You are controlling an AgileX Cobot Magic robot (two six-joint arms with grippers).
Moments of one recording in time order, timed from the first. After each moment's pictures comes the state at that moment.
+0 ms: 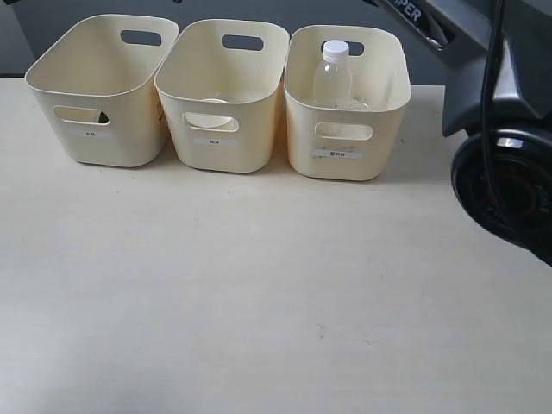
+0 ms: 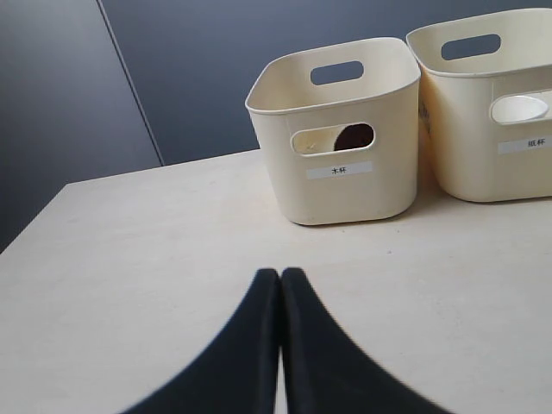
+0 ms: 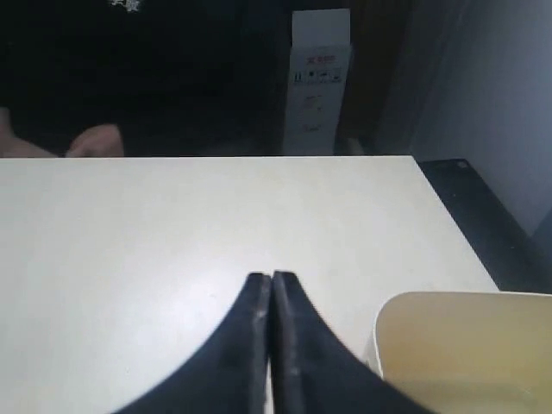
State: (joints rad) left arm 0.00 0.00 0.00 0.08 0.24 0.09; right arm 0.74 2.30 -2.49 0.79 0.89 -0.90
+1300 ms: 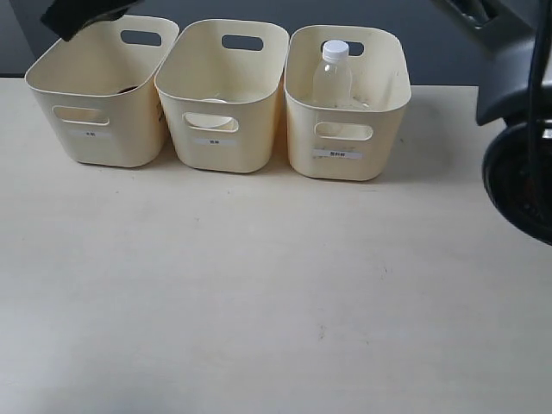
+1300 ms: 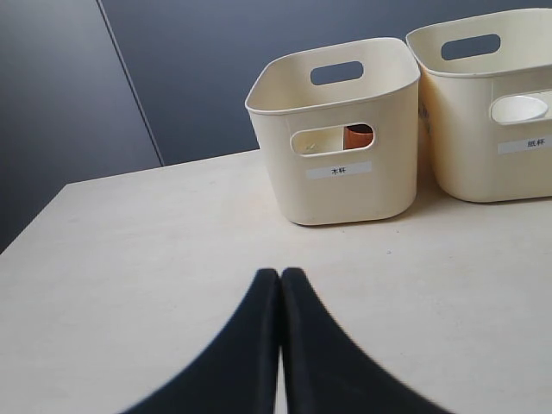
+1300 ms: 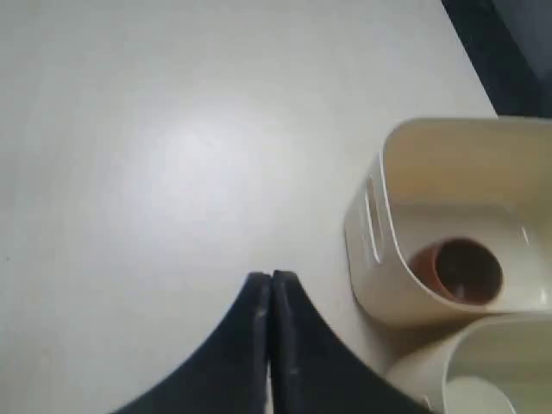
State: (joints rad) left arm 0.00 0.00 0.00 0.08 0.24 0.09; right arm 0.75 2.22 -2.49 0.46 1.18 -0.70
